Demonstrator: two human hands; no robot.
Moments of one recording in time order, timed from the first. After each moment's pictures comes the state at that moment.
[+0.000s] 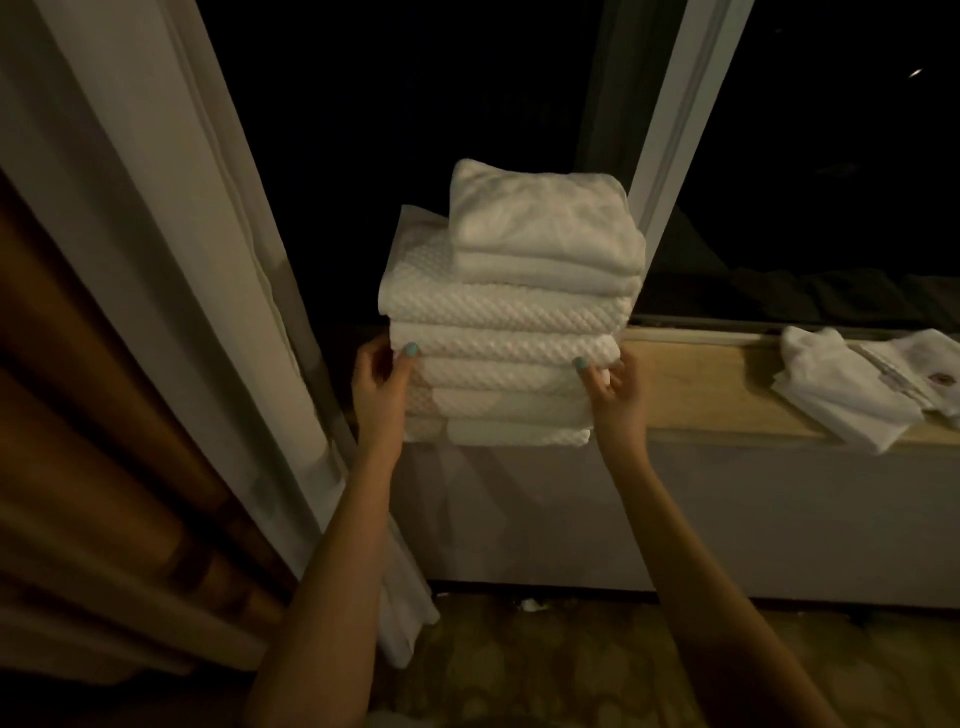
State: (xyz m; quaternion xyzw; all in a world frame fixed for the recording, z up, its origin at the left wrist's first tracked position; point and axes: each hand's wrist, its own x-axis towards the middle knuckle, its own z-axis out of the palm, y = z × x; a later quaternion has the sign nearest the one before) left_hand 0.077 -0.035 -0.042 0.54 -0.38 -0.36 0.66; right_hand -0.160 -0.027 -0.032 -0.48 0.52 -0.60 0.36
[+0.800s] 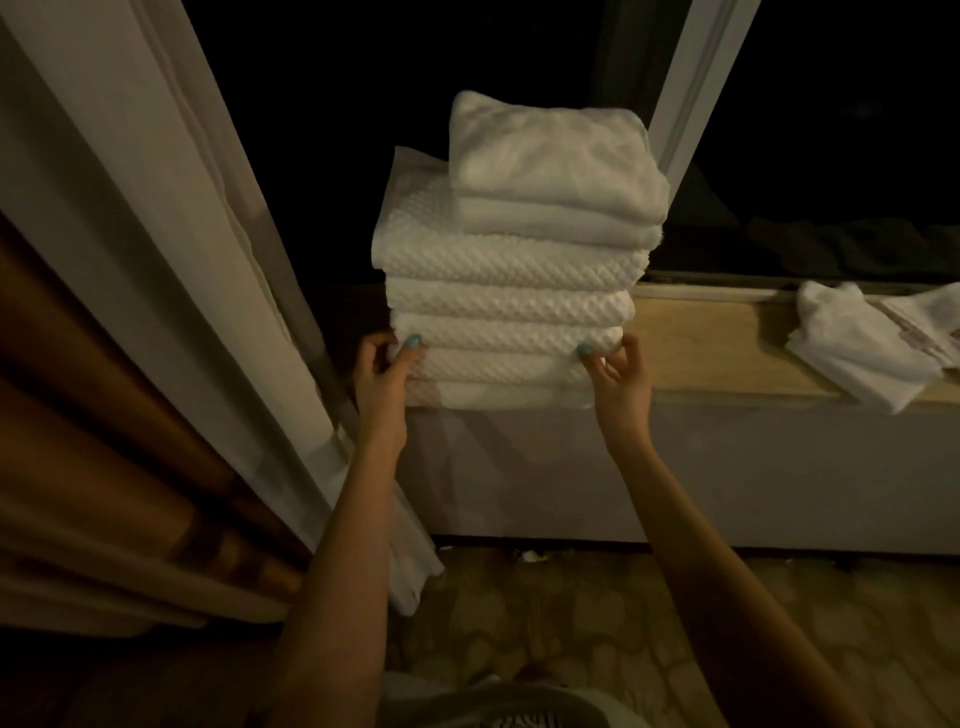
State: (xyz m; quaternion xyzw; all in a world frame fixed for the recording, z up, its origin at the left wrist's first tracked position) left_hand 0.079 -0.025 -0.072 0.56 -0.32 -0.43 0.63; right_hand -0.159 -0.024 -0.062 -0.44 0.56 -0.59 0.39
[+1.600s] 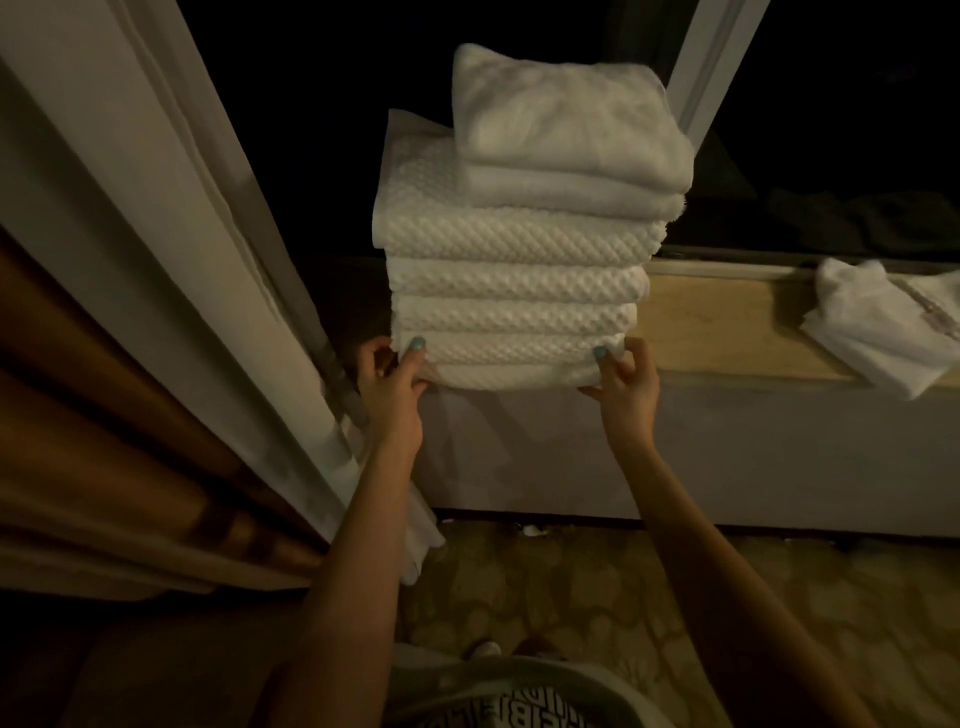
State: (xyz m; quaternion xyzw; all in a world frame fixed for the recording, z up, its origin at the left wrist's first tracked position) left_hand 0.058 -0.012 -0.091 0.53 -0.21 -0.46 0.68; right_hand -0.167 -0.015 -0.087 -0.41 0.59 -0.58 0.38
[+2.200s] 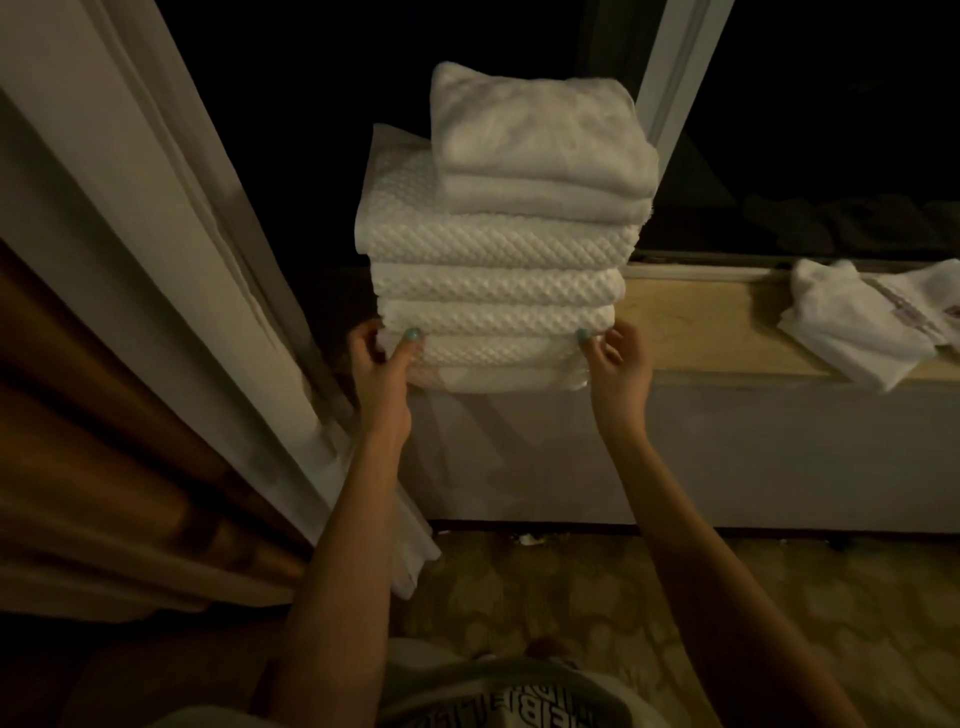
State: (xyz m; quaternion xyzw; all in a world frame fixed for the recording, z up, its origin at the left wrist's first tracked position) left_hand 0.061 -0.021 -0.083 0.53 -0.28 -0.44 0.67; right_hand -0.166 -0.018 -0.064 -0.43 0.58 -0.60 0.34
